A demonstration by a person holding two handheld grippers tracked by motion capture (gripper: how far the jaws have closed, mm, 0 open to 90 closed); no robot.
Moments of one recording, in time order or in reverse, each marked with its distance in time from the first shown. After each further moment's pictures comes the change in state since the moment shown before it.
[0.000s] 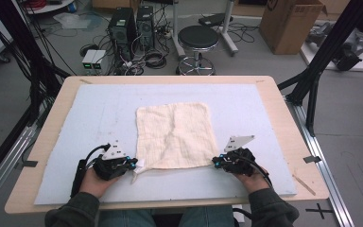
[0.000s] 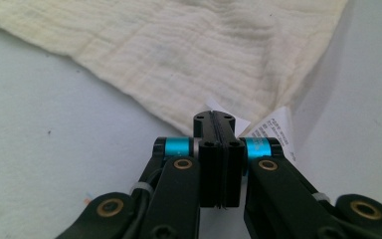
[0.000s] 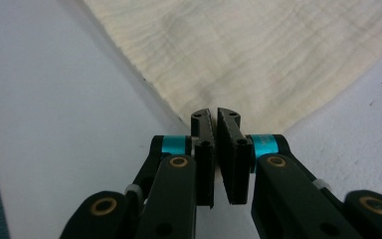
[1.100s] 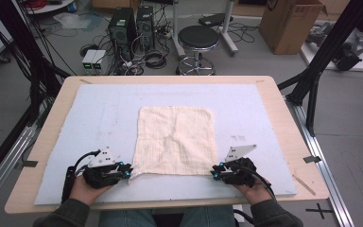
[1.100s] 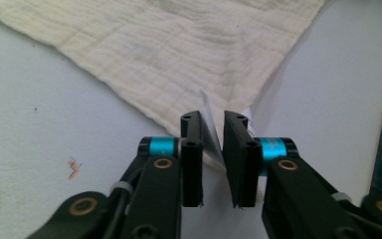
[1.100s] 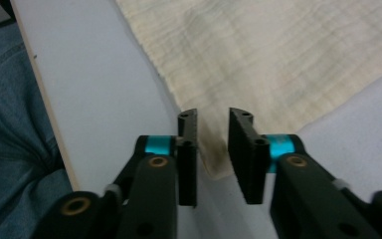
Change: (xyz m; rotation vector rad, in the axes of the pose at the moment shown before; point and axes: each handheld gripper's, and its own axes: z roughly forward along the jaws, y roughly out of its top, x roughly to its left) left arm -0.007 -0.011 -0.024 -0.043 -0.084 -0.011; right arm 0.024 -0.011 -0.008 -0.018 0.051 0.032
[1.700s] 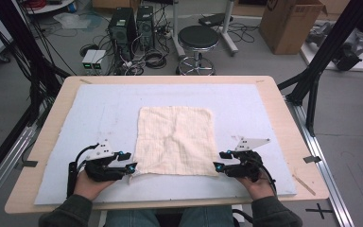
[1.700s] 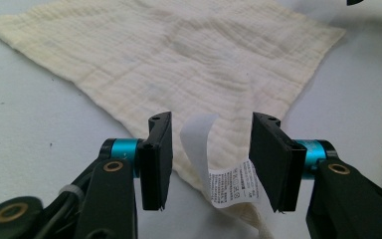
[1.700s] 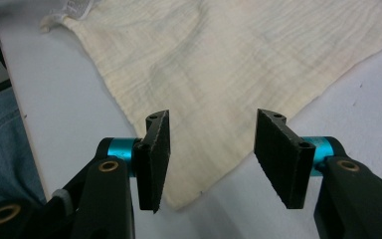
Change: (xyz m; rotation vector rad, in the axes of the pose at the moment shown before) left arm 0.008 0.011 0.004 -0.103 0.014 -0.063; right arm -0.020 0.002 -0.013 -0.154 -0.034 0.100
